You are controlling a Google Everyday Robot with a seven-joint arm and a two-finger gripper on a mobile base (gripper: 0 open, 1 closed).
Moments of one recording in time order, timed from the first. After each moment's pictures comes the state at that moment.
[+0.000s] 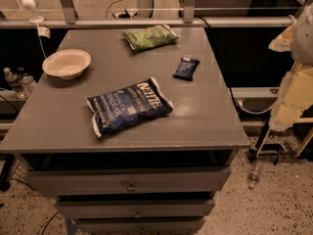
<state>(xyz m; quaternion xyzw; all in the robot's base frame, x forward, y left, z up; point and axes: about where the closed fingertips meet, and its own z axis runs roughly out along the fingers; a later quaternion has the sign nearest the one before) 0.438 -0.215 0.984 -0.60 0.78 -0.04 0.17</state>
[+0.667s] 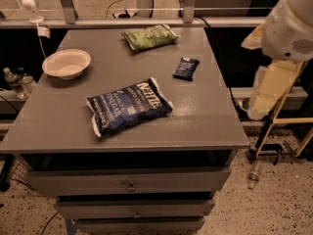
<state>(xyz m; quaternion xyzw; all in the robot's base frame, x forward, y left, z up) 0.478 -0.188 0.968 -0.65 0.74 -0.02 0.17</state>
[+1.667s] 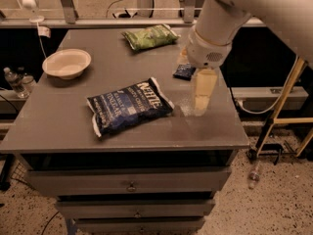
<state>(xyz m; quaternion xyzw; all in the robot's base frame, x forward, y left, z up) 0.555 -0.090 0.885 -0.75 0.65 0.03 0.12</state>
